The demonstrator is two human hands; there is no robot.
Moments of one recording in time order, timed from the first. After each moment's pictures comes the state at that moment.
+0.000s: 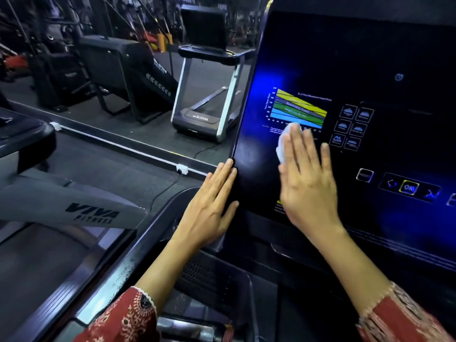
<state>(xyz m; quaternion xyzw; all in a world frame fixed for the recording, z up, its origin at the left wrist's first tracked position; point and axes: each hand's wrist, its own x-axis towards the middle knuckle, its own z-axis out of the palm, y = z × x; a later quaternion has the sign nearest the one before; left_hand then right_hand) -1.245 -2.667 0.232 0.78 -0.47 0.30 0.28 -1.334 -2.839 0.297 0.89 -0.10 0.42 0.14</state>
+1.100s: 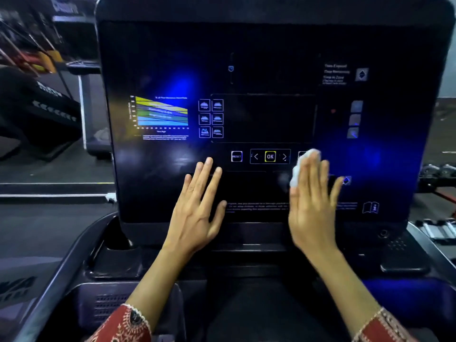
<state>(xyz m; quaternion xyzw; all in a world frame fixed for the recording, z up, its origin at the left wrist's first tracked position) -1.321 -2.782 0.250 0.70 -0.57 0.29 0.34 -1.492 -2.927 0.251 0.84 -0.33 0.42 0.05</state>
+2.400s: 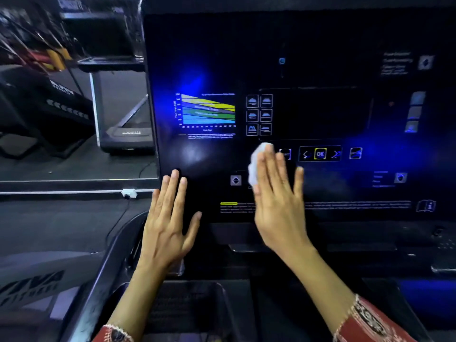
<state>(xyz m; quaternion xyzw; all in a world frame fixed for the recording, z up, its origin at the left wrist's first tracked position) -1.241 -2.693 0.229 0.74 -0.50 0.33 0.30 -1.390 -2.842 0.260 0.87 -0.28 0.40 0.05</state>
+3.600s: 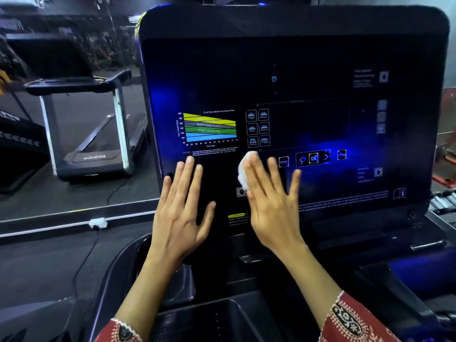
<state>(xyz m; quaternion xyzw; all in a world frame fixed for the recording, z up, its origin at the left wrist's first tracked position) -1.221 -2.720 0.275 0.68 -0.56 0.36 0.31 -1.367 -2.834 0.262 0.84 -0.30 0.44 0.13</state>
